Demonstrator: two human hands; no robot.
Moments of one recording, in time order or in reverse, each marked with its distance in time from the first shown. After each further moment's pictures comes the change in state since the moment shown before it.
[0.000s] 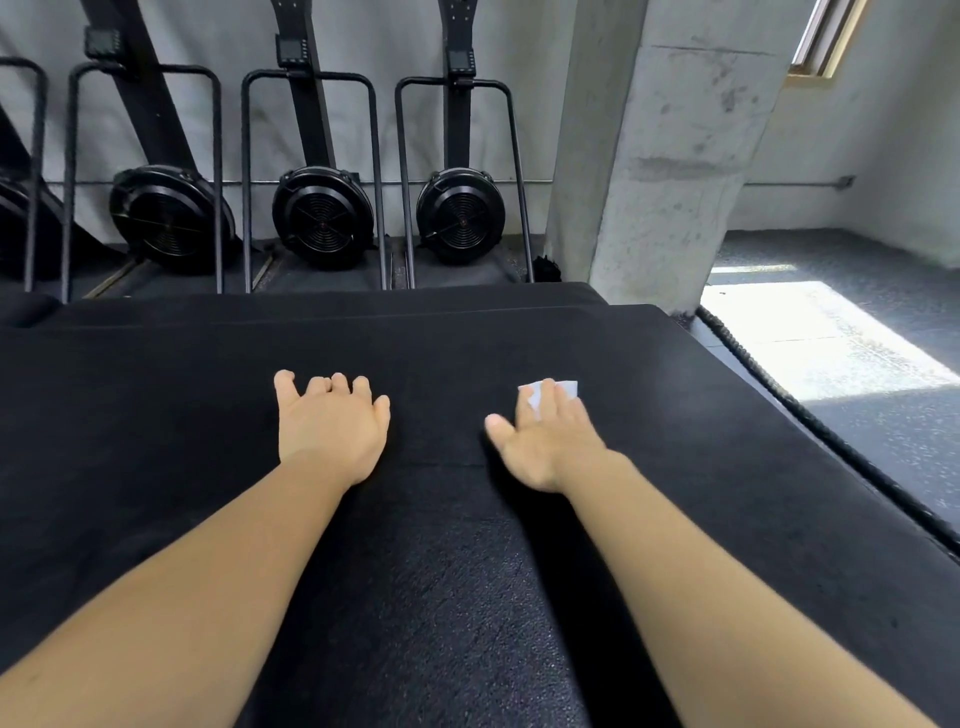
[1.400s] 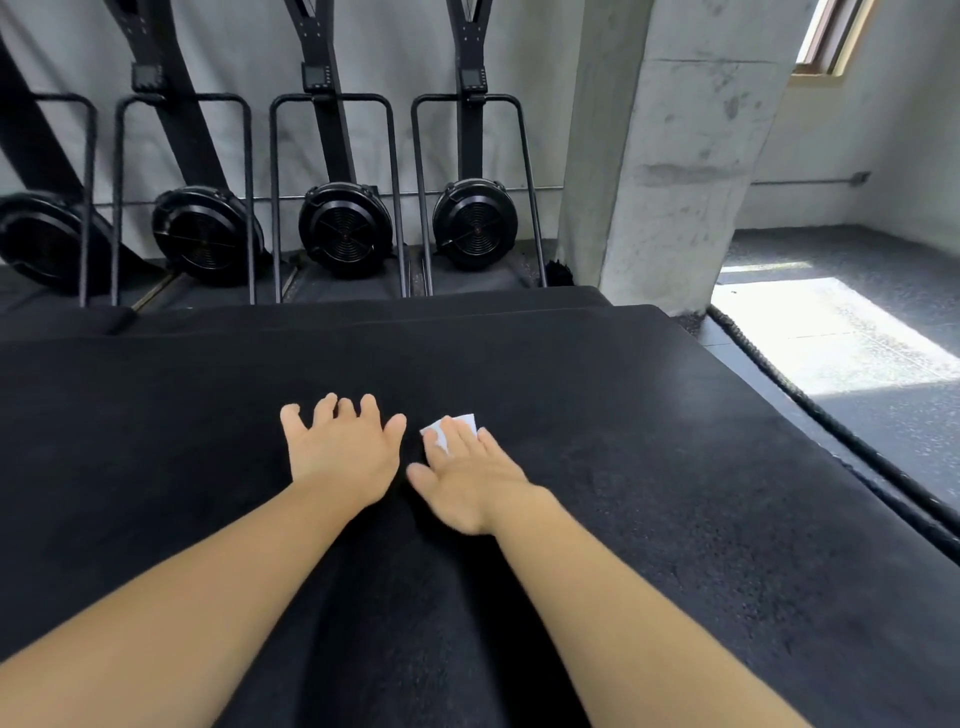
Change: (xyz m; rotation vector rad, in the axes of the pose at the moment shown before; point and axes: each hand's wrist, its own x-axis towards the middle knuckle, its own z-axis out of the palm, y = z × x) left_hand -0.074 -0.025 -0.041 -0.090 -0.138 -0.070; right_hand -0.071 -0.073 0.038 -0.017 -0.129 -0.340
